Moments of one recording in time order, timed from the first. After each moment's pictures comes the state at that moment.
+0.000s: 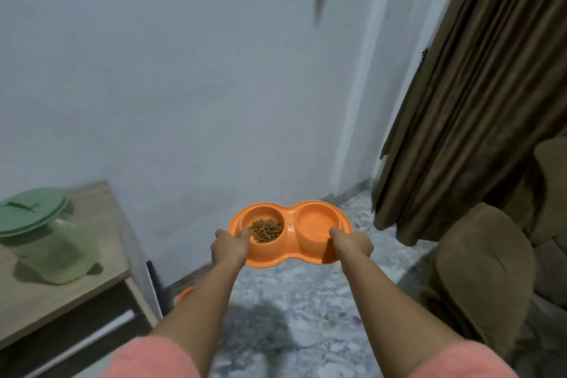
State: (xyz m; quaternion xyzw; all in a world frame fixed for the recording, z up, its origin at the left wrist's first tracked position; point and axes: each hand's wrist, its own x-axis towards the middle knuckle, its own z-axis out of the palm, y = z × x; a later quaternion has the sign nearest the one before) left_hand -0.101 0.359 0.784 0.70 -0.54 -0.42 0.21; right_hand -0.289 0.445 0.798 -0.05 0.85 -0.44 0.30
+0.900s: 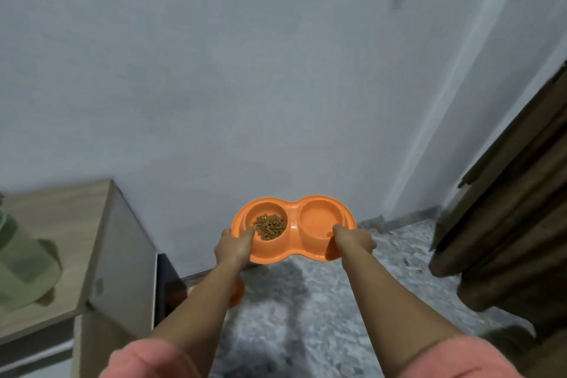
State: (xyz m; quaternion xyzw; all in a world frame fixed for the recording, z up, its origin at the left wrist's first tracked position) left_hand -0.209 0.206 0.753 0.75 -0.38 -0.45 0.30; right_hand -0.419 0.224 0.778 -0.15 0.84 -0.35 0.38
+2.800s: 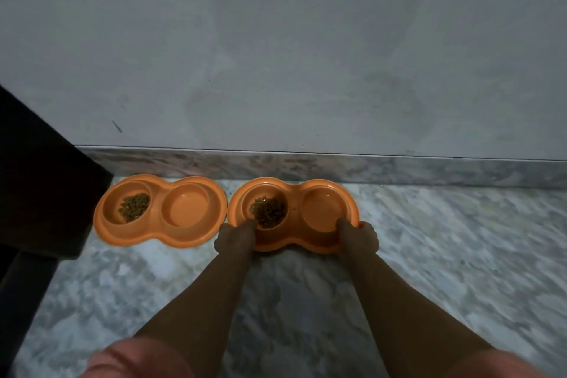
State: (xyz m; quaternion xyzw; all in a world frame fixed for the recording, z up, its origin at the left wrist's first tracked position) left_hand -0.253 -0.040 -0.051 0.85 -0.12 -0.44 0.24; right_hand -0.443 -0.081 -0.057 -0.26 0.83 -0.22 0.45
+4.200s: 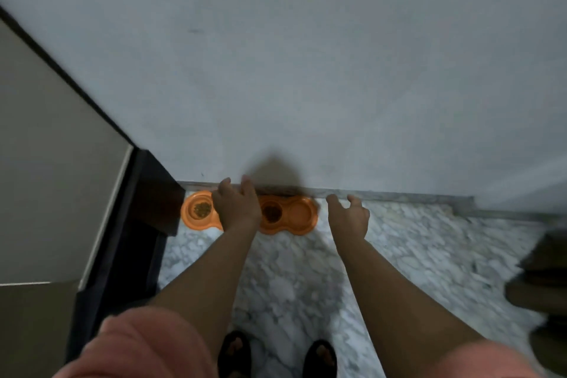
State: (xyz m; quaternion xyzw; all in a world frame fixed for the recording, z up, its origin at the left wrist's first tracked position) left_hand -0.240 0.015 0.428 0.85 -0.22 -0.34 0.33; right_hand -0.406 -0.001 0.432 -0.33 0.80 -0.24 0.44
